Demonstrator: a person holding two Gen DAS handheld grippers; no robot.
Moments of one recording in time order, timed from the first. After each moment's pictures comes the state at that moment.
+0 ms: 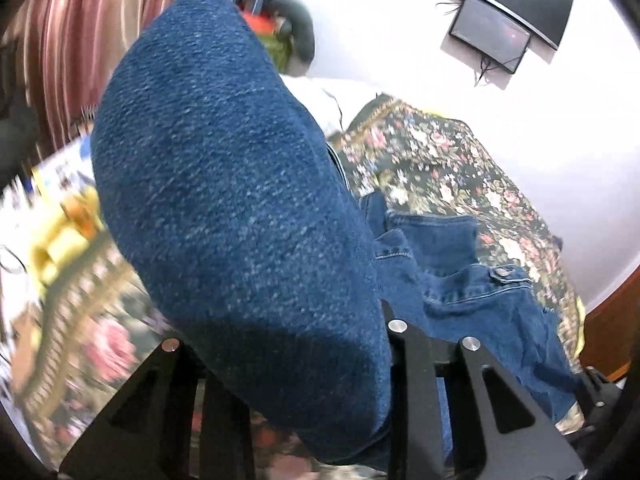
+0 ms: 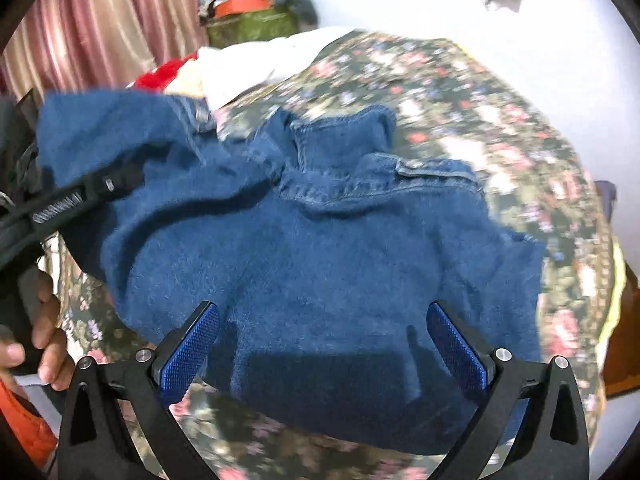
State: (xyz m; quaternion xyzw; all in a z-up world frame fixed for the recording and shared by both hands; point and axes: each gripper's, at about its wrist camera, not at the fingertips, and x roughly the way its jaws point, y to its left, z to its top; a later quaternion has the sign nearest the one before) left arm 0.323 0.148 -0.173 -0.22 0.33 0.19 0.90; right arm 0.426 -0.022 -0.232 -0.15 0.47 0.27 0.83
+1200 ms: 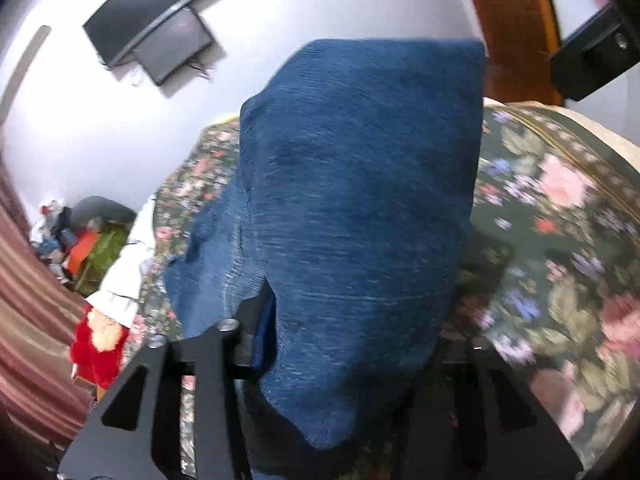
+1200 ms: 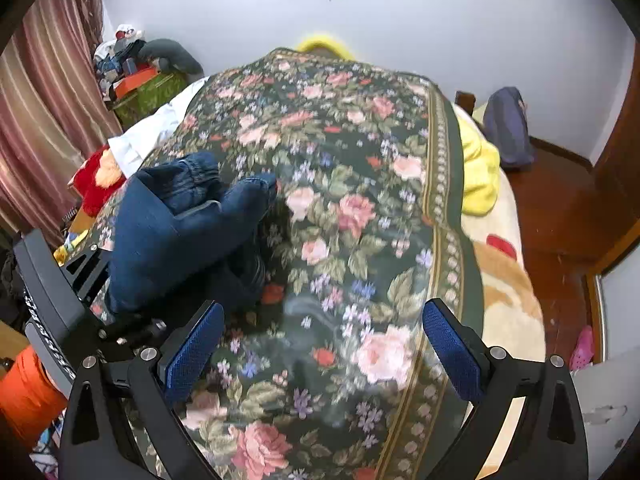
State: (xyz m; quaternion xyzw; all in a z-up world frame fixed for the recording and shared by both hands) left arm 0.315 -0.124 -0.195 0.27 0.34 -0.08 0.90; right arm 0.376 -0.278 -0.163 0.00 0.47 0.13 0.87
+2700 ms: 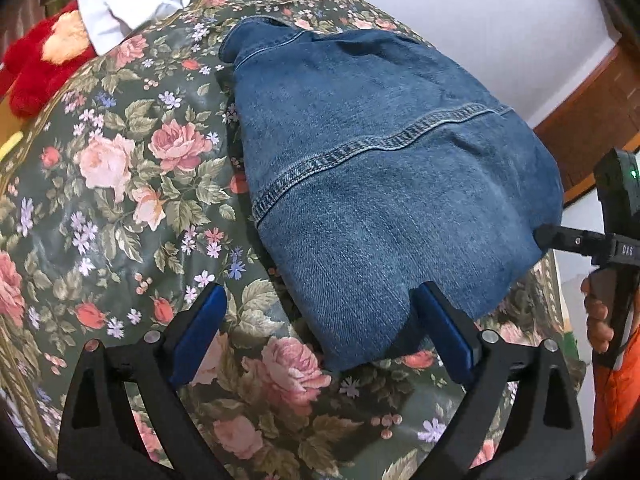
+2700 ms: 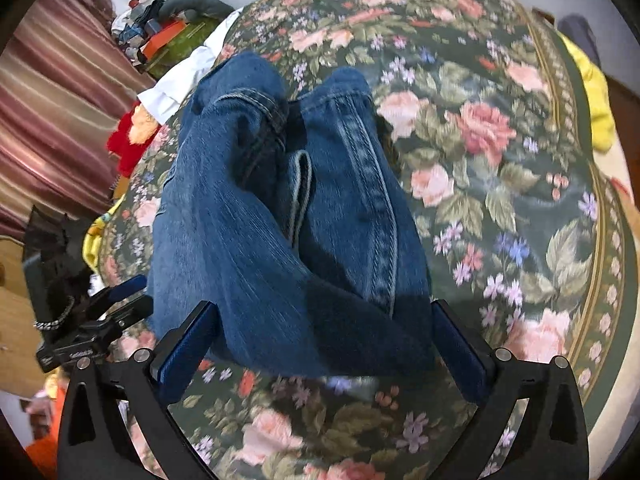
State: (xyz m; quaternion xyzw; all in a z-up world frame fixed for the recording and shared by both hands) left arm 0.293 0.052 -0.223 -0.16 0.51 -0.08 0.84; right arm 0.423 -0.226 -0.247 0.07 0.58 0.23 0.78
